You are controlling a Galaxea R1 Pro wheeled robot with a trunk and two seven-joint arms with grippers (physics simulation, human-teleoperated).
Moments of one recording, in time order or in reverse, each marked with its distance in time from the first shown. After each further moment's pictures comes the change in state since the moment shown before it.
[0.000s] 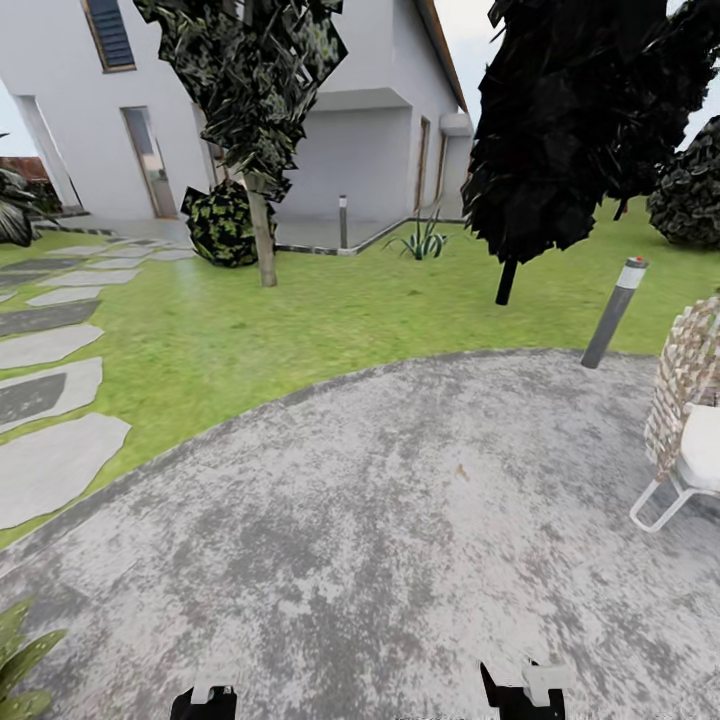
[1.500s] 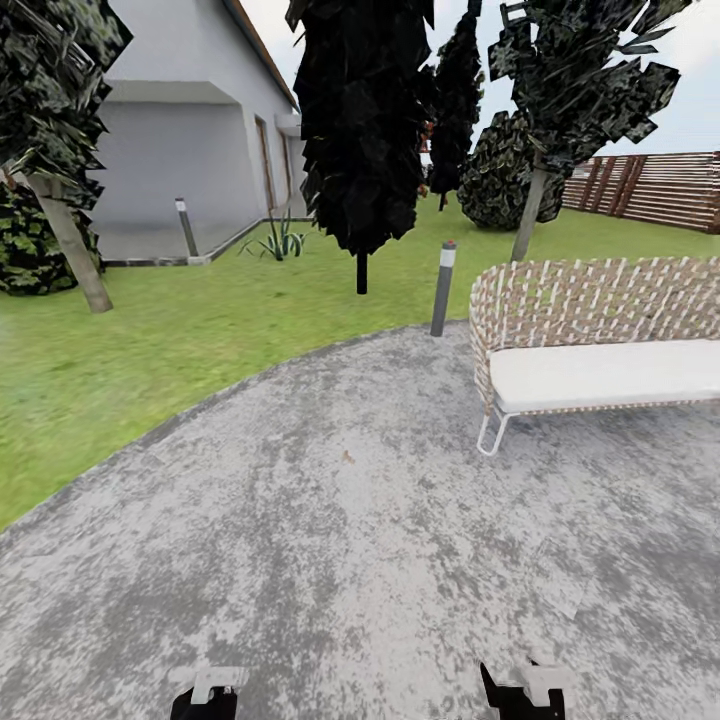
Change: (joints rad) left arm 0.000 0.000 0.000 0.000 -0.001 0.000 -0.001; right arm 0.000 0.000 0.000 0.000 0.000 0.000 0.000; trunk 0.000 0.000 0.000
